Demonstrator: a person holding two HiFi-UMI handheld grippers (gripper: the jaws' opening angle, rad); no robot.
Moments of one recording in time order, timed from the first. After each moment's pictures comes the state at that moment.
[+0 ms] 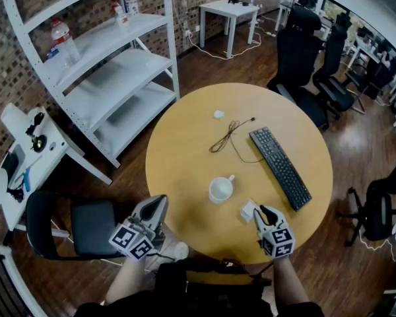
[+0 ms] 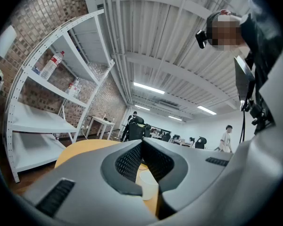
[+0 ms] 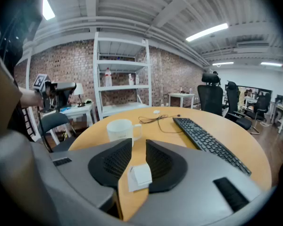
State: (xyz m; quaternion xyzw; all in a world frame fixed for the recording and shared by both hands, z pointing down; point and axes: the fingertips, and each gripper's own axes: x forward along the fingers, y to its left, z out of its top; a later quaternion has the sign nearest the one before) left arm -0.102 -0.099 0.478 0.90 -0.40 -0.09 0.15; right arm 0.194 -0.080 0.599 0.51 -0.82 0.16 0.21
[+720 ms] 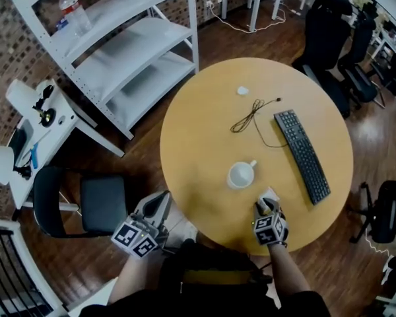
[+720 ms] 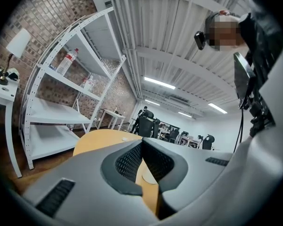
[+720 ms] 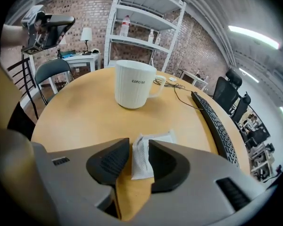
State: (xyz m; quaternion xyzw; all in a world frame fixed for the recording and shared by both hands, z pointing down) left arm -0.140 -0.090 0.518 0.88 -0.44 -0.06 0.19; right arm 0.161 -0.087 0.727 0.47 -0.75 0.14 0.45
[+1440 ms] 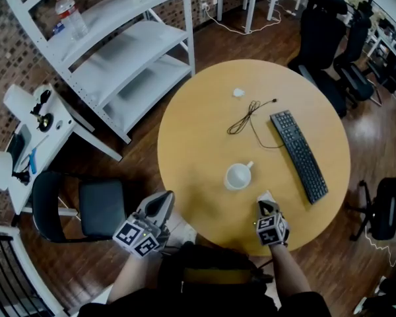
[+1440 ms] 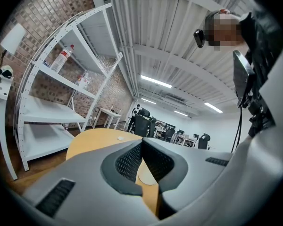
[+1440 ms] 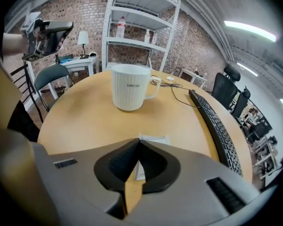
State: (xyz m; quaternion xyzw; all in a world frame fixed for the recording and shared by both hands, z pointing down) left arm -0.128 -0.098 0.513 0.89 -0.42 -0.05 0.19; right arm 0.164 -0.087 0.707 0.47 -0.75 0.16 0.44
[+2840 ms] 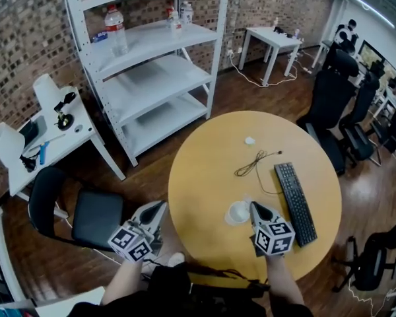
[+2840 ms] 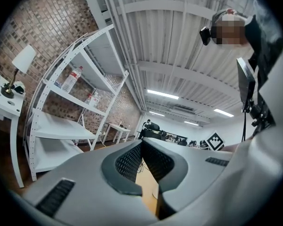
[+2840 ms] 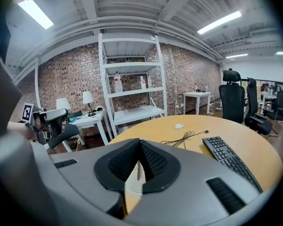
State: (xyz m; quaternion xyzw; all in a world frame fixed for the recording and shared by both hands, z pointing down) left arm -0.168 -0.111 0.473 0.86 -0.49 -0.12 0.14; right arm 0.094 -0.187 0.522 0.44 -0.86 0.16 0.19
